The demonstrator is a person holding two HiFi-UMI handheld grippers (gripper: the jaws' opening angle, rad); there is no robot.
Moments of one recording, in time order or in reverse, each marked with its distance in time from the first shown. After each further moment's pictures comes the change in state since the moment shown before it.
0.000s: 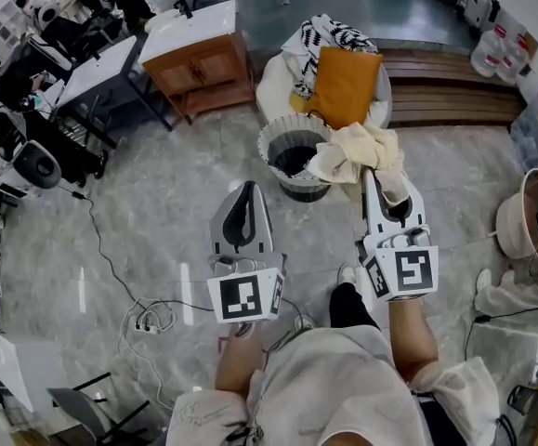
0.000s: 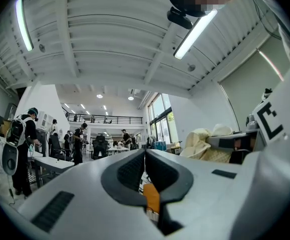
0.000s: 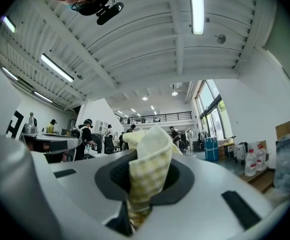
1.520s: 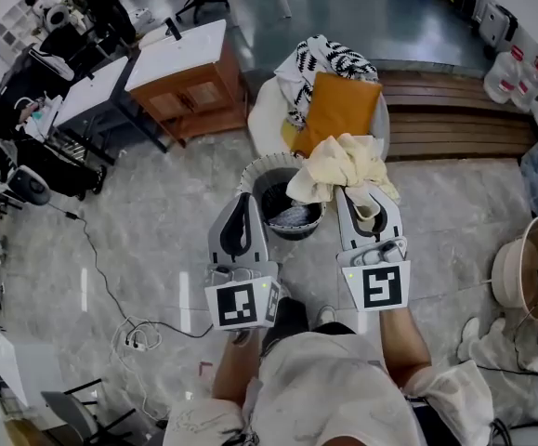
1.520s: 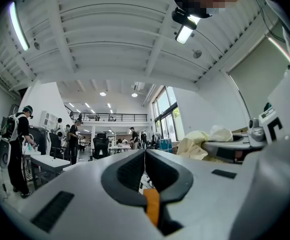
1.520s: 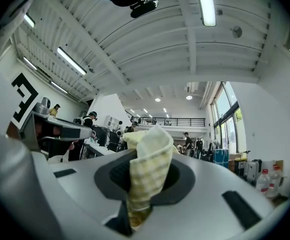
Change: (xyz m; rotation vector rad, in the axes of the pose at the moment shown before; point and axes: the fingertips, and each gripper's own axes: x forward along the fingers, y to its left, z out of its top) left arm 0.226 -0.089 -0.033 0.007 0.030 0.077; right arm 0.153 -0.165 -0.030 -0.141 -0.062 0.132
